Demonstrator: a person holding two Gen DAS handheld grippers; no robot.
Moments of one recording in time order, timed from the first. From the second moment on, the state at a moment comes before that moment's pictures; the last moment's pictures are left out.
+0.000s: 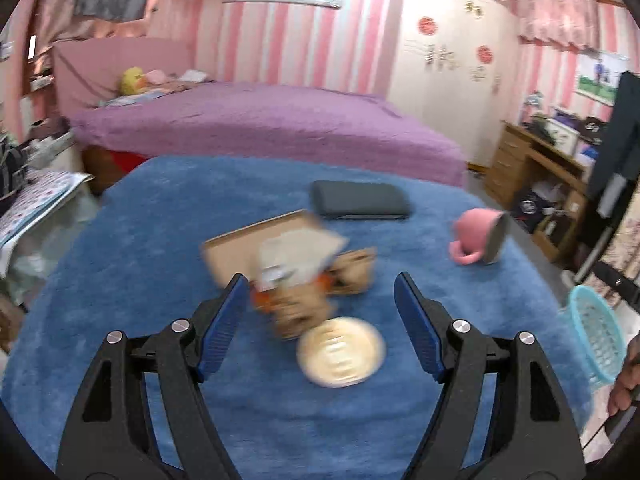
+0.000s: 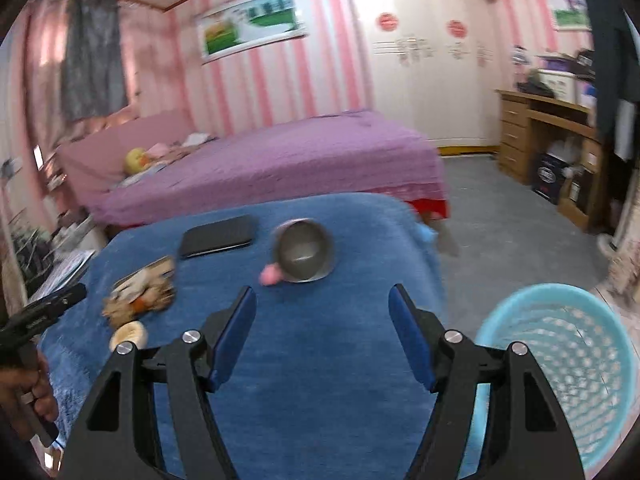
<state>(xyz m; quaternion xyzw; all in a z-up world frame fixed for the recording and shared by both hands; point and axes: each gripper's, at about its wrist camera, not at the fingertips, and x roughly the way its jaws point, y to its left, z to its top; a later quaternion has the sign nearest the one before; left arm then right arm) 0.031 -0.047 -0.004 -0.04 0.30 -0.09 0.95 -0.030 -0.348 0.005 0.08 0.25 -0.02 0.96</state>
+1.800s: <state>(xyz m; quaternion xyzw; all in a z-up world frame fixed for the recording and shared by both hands) 0.055 -0.039 -0.039 -0.03 0.34 -0.12 0.93 0.056 -0.229 -0.062 -0.02 0.37 0.10 0.92</state>
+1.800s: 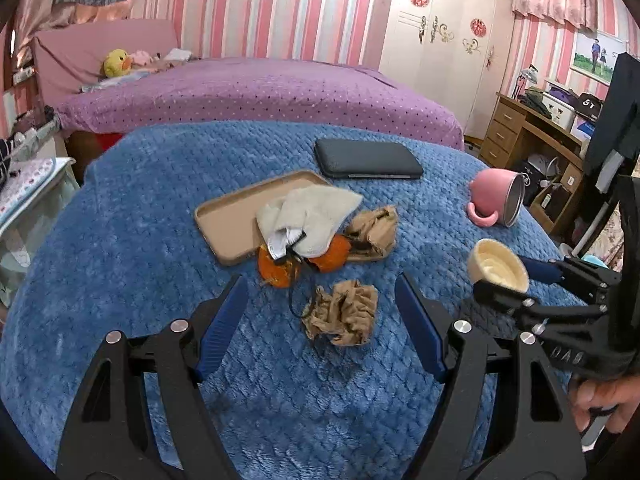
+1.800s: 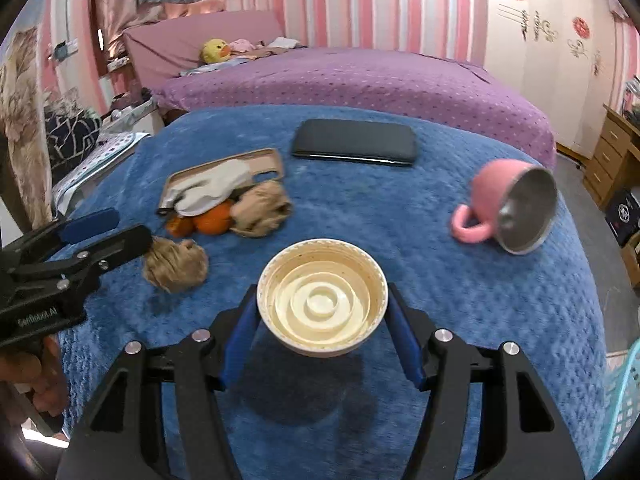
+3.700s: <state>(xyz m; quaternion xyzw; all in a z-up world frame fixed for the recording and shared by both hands) 0.021 -0.075 0.000 -0.03 0.29 -0.16 0.94 -0.019 -0.285 -0.011 0.01 0.29 0.08 0.96</state>
